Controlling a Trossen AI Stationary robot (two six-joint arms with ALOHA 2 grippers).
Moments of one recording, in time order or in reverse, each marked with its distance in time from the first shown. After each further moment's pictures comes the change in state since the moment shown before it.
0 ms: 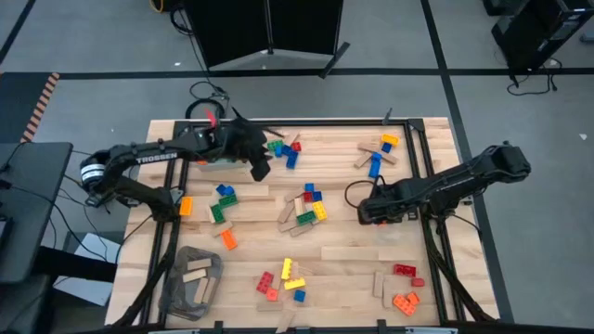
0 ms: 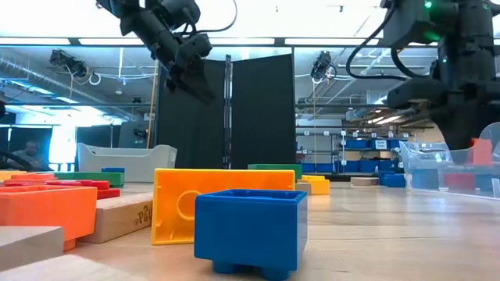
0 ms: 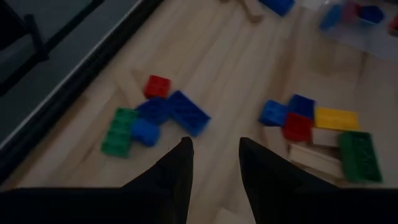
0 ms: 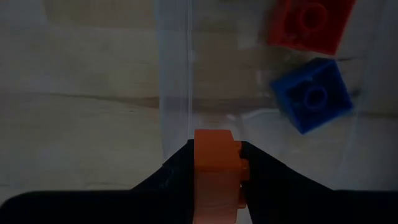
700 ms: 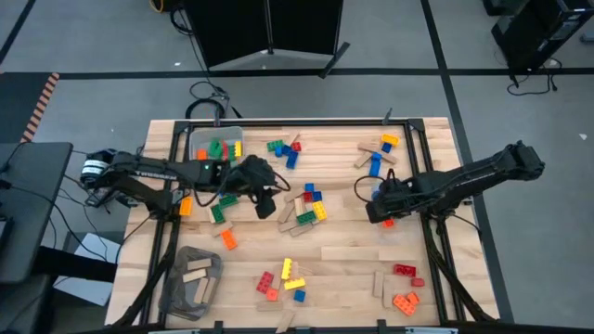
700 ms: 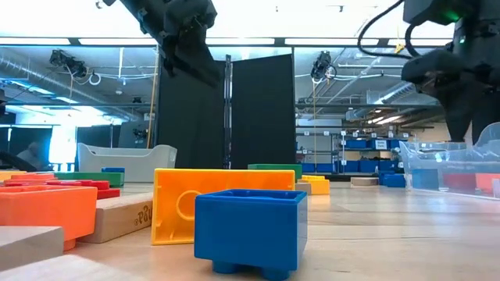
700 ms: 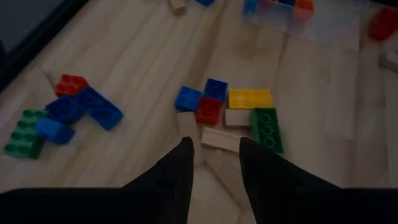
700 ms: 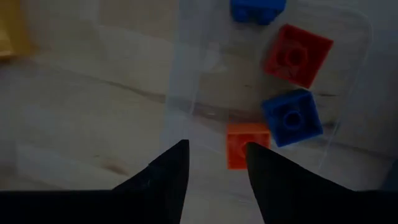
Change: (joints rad) left arm -0.395 0.018 0.000 0.017 -0.215 -0.193; right arm 0.009 -0.212 -0.023 -0.069 0.063 -0.164
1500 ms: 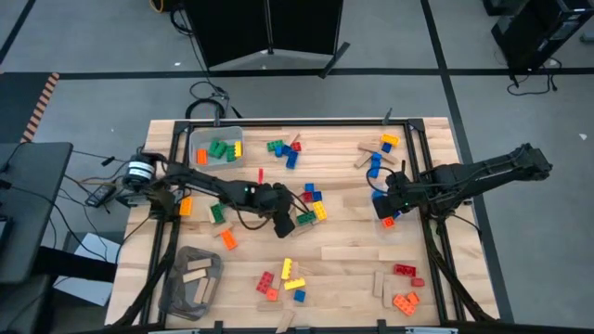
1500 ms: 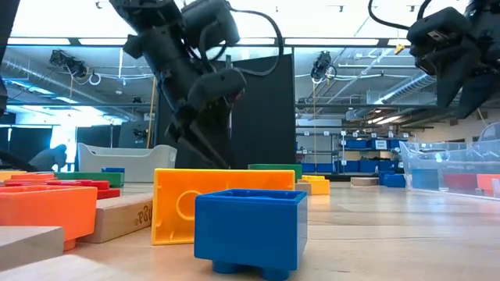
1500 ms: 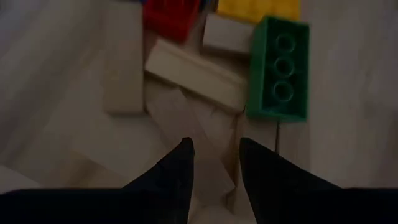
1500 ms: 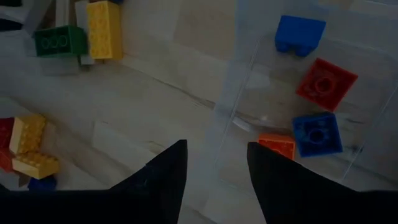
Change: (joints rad) left arm -0.058 0.395 0.000 0.138 0.099 -0.298; right arm 0.000 -0.193 0.020 0.004 0.046 -0.107
